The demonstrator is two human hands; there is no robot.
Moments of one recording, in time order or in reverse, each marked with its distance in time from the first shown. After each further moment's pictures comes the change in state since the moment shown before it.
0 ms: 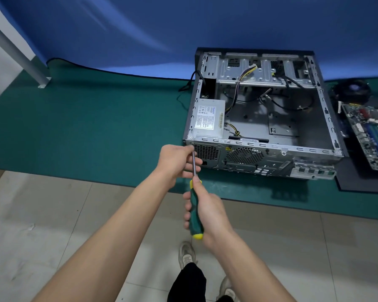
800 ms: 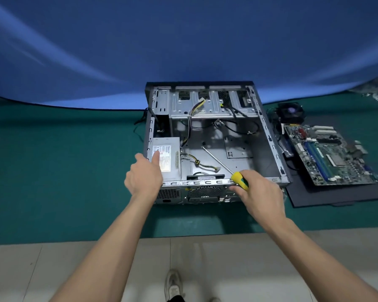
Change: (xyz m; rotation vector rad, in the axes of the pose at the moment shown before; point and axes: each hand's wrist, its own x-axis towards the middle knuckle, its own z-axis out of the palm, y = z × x) left_hand 0.085 0.028 0.050 0.896 0.550 0.270; right_hand 0.039 -0.129 -0.163 -1.413 0.723 -0.792
